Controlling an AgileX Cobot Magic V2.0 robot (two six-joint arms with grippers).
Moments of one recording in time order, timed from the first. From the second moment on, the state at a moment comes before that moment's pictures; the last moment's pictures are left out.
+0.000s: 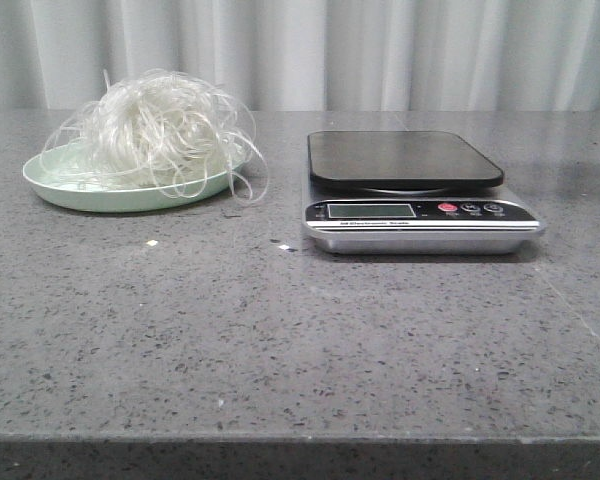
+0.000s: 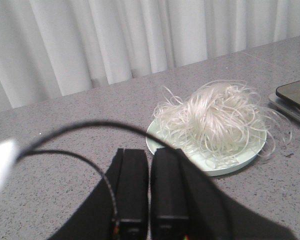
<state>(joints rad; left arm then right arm) -0.25 0.38 -0.40 0.04 0.23 0.13 0.19 1.35 -1.32 0.15 0.57 -0.18</state>
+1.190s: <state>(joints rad) -0.25 0.38 -0.40 -0.03 0.23 0.13 0.19 0.37 -0.44 0.15 0.30 -0.18</state>
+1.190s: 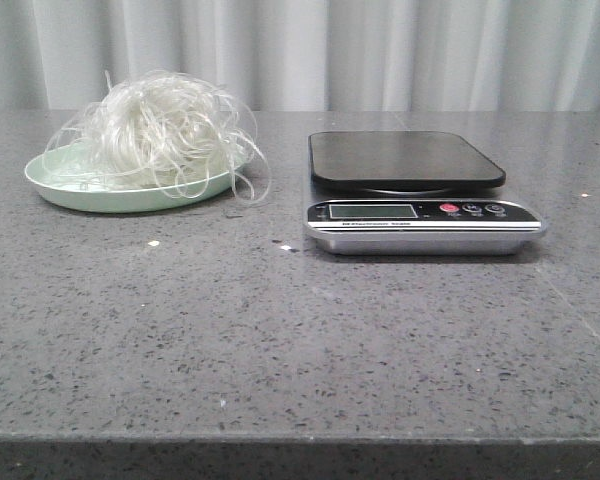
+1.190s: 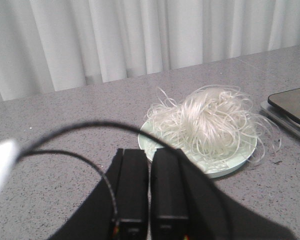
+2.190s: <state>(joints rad) -0.25 0.38 -0.40 -0.03 0.23 0.13 0.19 0.25 -0.25 0.22 0.21 -0.18</state>
